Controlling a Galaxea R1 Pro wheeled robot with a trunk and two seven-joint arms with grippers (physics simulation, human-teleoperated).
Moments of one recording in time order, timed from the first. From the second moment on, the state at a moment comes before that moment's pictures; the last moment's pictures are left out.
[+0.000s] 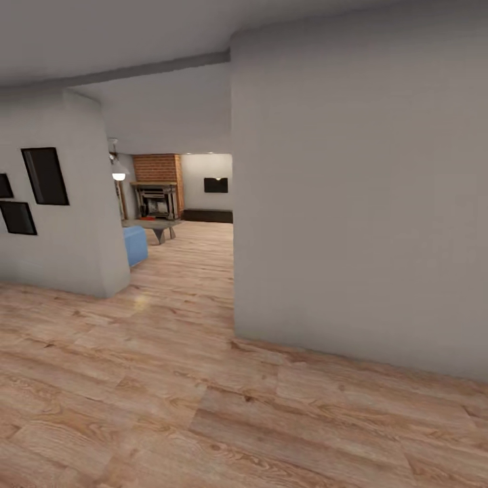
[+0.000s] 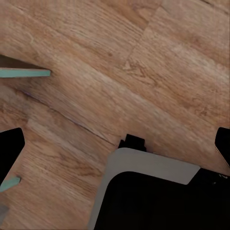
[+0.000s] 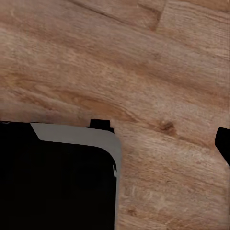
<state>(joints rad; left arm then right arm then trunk) -0.19 0.01 0.04 0.00 0.19 -0.12 0.18 -0.10 -0.03 0.12 0.03 -0.04 -0.23 -0.04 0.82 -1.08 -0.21</state>
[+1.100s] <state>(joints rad) -0.19 0.01 0.04 0.00 0.19 -0.12 0.18 -0.10 -0.03 0.12 0.03 -0.04 -0.23 -0.04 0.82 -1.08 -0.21</state>
